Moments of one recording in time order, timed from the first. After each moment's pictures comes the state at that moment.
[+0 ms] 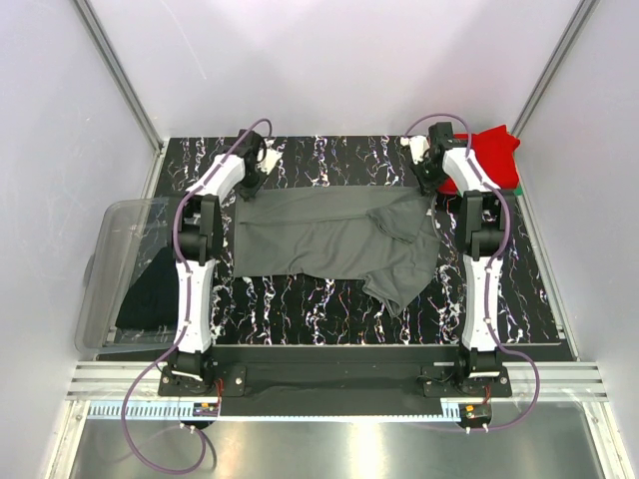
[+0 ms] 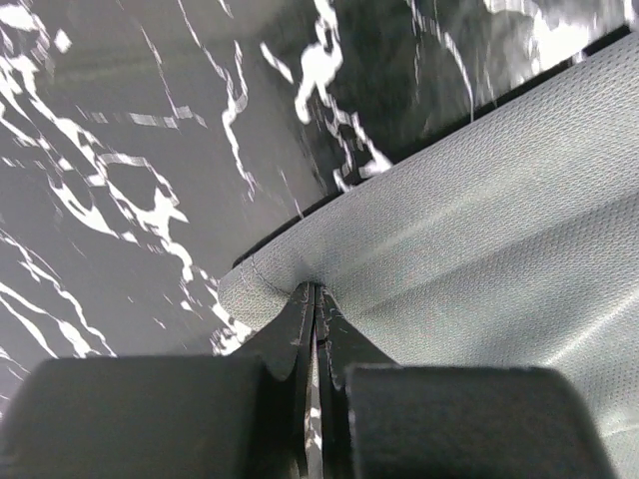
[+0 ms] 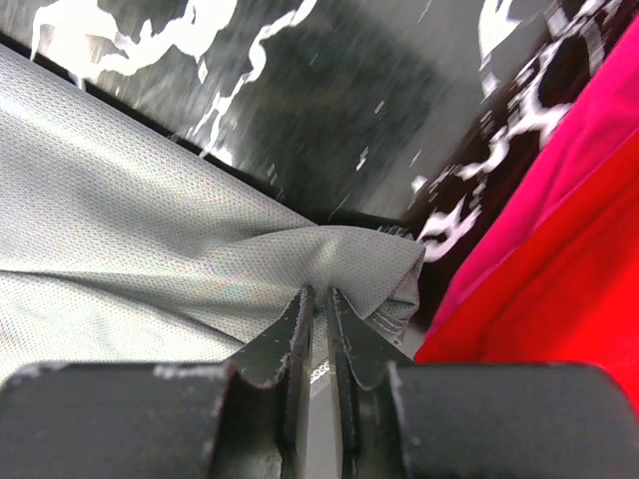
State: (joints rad) left arm -0.16 2.38 2.02 -0.79 -0.07 0.44; right arm 0.05 2.44 2.12 -0.81 -0.11 -0.50
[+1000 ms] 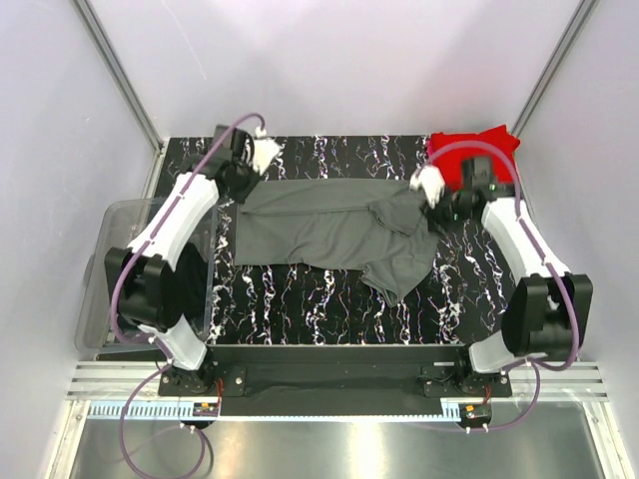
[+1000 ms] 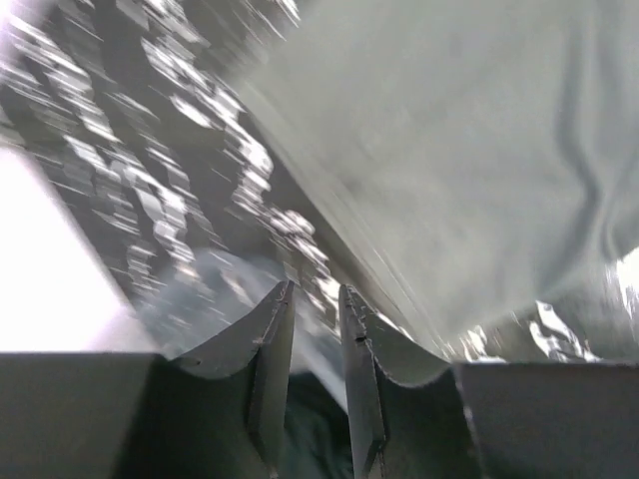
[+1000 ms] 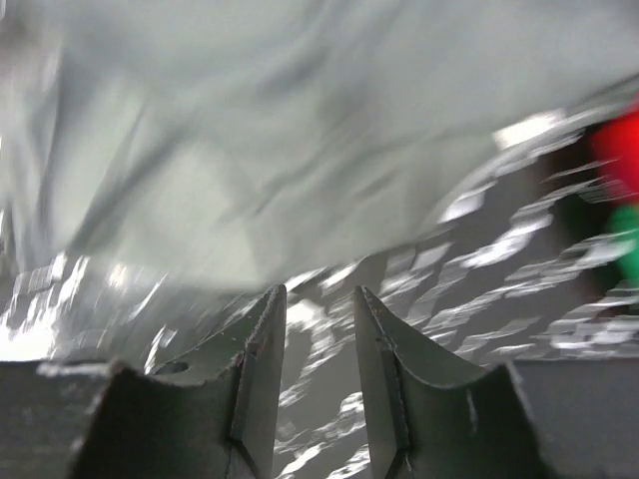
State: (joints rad) left arm -0.26 1.67 1.60 -0.80 -0.03 0.47; right arm 0.05 1.53 1.29 -0.78 -0.40 -0.80
